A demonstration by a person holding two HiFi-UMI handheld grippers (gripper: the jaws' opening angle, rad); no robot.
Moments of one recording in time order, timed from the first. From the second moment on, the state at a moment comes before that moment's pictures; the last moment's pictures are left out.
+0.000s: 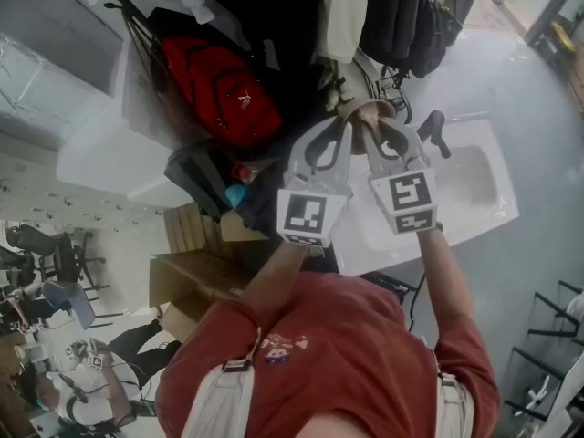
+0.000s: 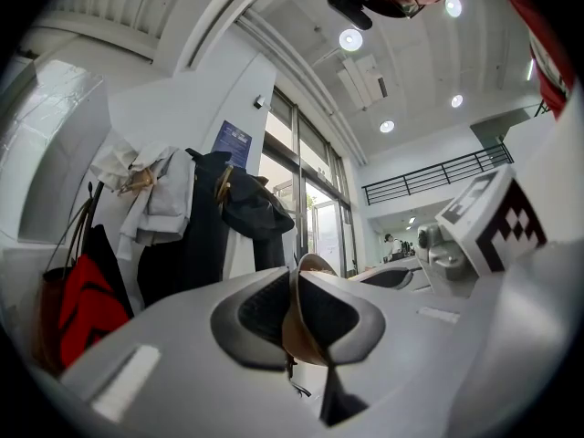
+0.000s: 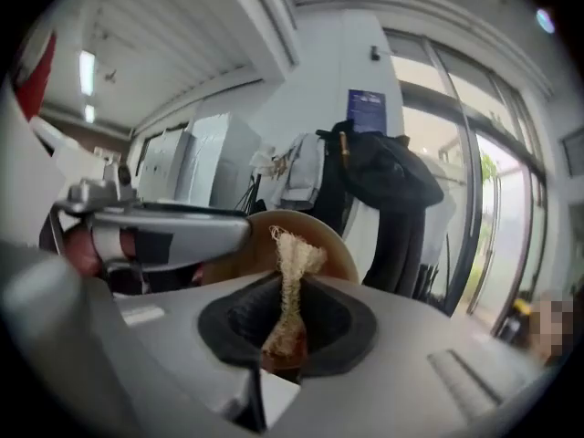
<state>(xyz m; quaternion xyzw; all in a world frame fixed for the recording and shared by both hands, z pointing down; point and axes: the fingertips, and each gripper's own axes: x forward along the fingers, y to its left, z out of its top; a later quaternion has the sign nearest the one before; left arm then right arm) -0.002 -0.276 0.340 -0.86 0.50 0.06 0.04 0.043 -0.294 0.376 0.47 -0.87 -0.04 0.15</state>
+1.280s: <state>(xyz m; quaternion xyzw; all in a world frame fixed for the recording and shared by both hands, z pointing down) -0.005 -0.275 0.345 -0.86 0.50 0.06 0.03 0.017 -0.274 0.406 0.30 -0.66 -0.51 0.46</state>
